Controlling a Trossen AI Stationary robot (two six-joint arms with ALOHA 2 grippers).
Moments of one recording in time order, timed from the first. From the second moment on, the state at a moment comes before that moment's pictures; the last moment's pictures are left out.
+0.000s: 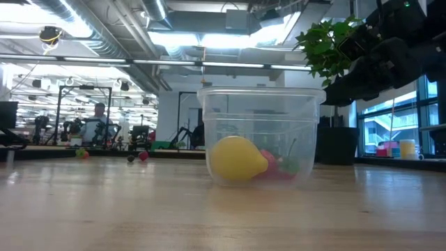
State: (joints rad) left arm -0.94 1.81 0.91 -0.66 0.72 -1.85; right arm -0.01 0.97 0.21 0.41 0.01 0.02
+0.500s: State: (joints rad) left arm -0.78 1.81 0.91 -0.60 0.71 -1.55; right arm -0.01 0.97 0.21 0.43 0.01 0.02
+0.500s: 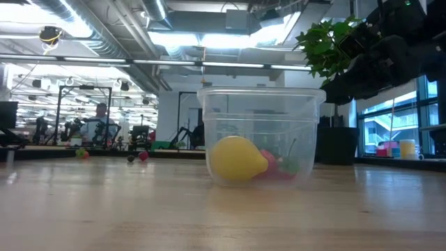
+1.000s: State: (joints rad) left arm -0.40 1.71 0.91 -0.60 0.64 -0.94; right arm -0.01 0.97 0.21 0.43 0.01 0.01
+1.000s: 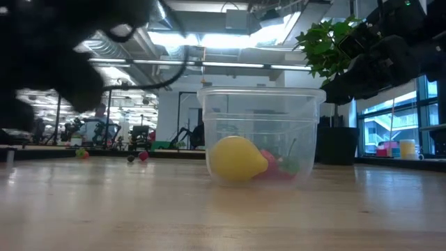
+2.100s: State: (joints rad) left arm -0.07 1.50 0.91 0.13 0.01 0.03; right arm -0.01 0.97 0.21 0.45 0.01 0.05
